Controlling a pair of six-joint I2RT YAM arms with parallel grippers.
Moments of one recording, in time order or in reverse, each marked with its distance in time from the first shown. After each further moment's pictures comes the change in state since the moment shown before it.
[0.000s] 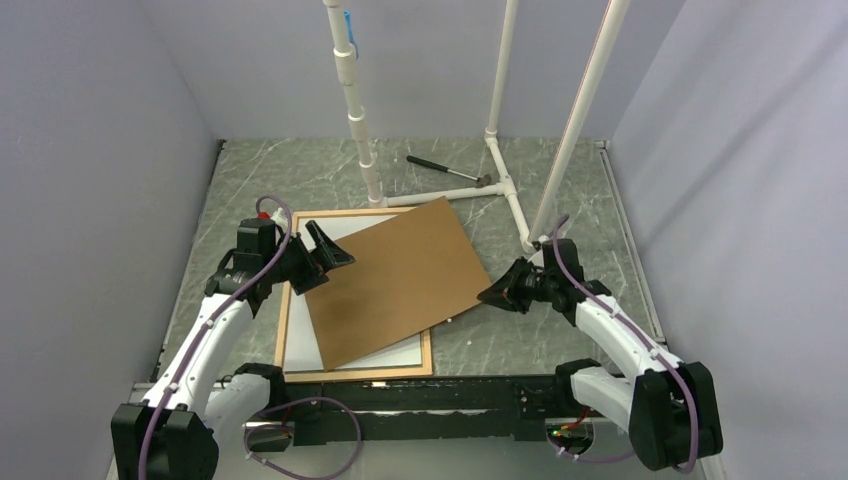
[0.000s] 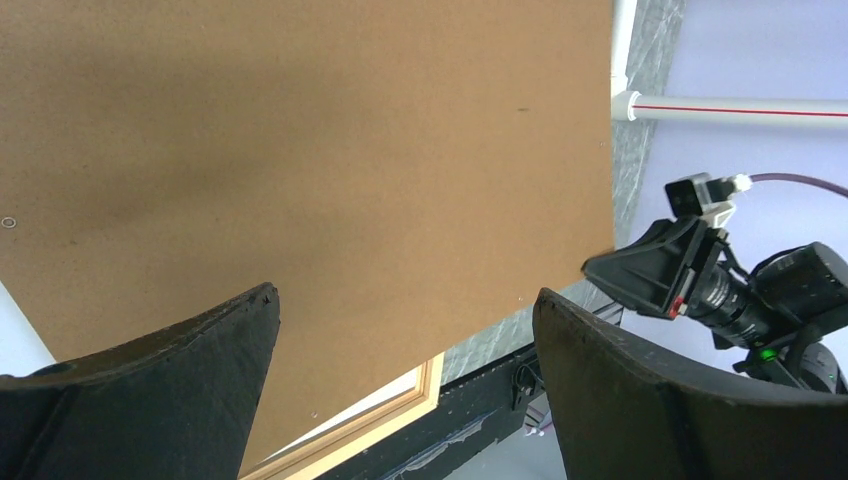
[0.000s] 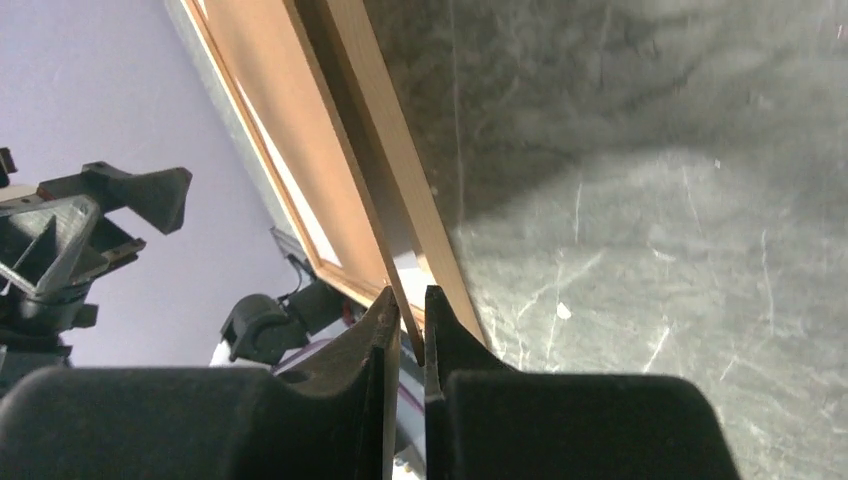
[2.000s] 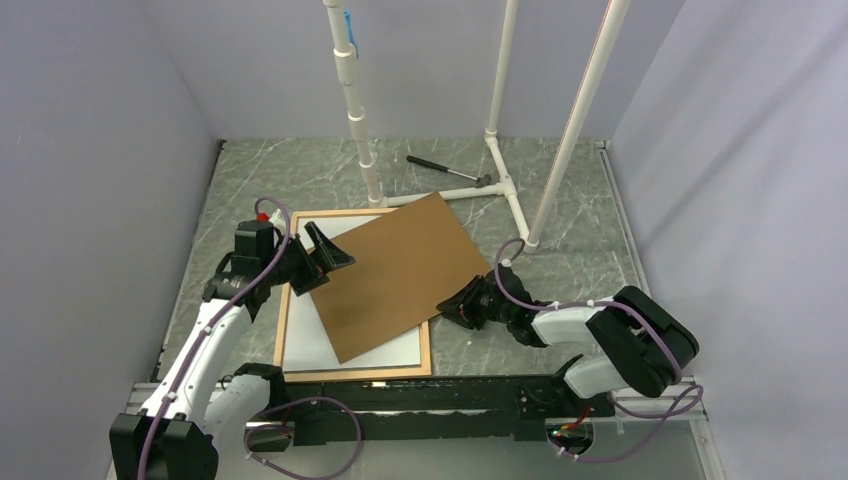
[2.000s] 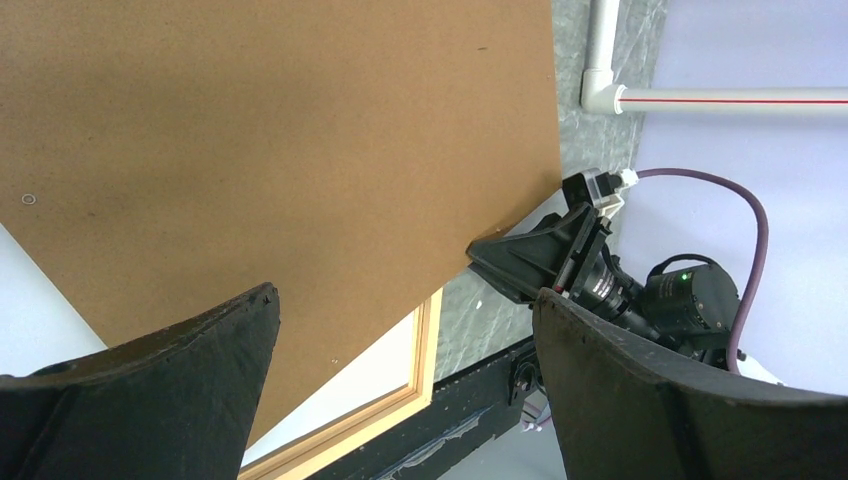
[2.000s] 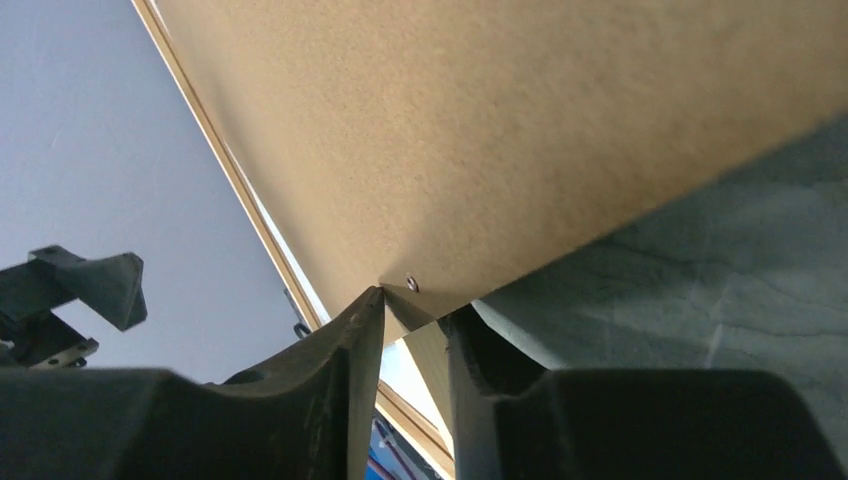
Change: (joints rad) left arm 0.000 -0.037 -0.009 0.000 0.016 -0.003; right arm 0.476 0.380 -0.172 0.785 0.396 0.463
